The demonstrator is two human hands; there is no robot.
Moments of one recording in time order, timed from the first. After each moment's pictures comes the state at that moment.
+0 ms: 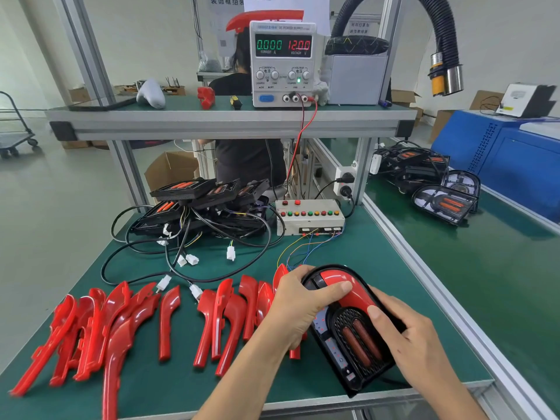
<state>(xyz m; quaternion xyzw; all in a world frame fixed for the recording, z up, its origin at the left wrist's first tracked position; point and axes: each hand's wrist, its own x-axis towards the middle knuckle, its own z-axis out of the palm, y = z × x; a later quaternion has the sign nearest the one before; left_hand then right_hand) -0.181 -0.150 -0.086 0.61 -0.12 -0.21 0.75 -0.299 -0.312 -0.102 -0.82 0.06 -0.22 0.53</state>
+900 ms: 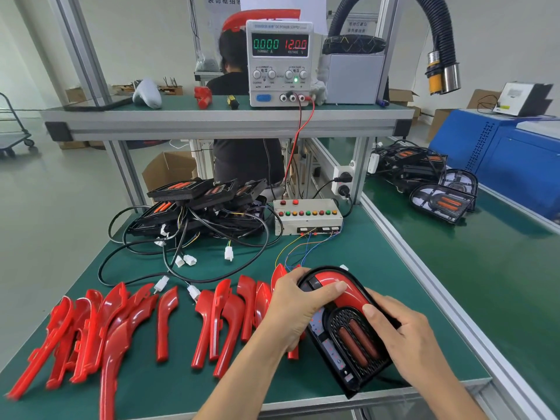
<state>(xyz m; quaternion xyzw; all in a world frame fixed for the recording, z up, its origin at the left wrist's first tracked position) -0.181 -0.150 -0.092 0.61 -0.11 -0.20 0.76 -0.294 -0.316 -0.106 -0.82 0.05 -0.20 0.54</state>
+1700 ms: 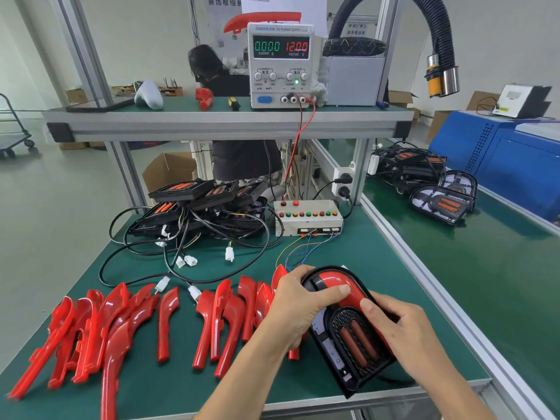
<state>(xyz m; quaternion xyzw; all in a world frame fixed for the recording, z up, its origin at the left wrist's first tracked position) -0.181 -0.152 -0.086 0.62 -0.12 -0.22 0.74 -0.289 -0.315 -0.094 -0.80 0.08 -0.16 0.58</state>
